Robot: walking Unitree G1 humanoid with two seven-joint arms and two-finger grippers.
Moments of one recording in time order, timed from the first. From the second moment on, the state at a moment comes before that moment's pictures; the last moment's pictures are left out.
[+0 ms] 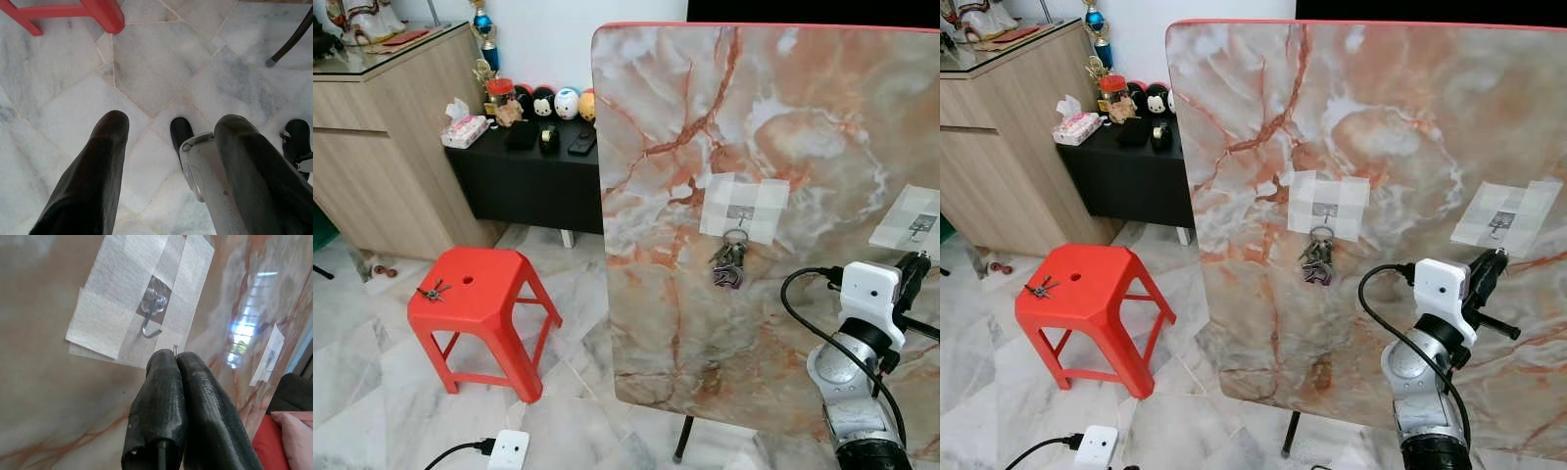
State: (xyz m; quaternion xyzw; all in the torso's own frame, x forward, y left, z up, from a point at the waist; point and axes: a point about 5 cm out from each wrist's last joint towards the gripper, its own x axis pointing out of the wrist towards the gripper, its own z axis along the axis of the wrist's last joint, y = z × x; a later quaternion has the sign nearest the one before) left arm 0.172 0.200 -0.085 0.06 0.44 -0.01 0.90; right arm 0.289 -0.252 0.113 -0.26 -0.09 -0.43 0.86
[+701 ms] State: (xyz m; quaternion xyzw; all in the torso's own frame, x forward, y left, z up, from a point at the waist) left arm 0.172 0.200 -0.085 0.06 0.44 -0.01 0.90; right arm 0.293 -0.259 0.120 -0.26 -0.10 -0.44 0.86
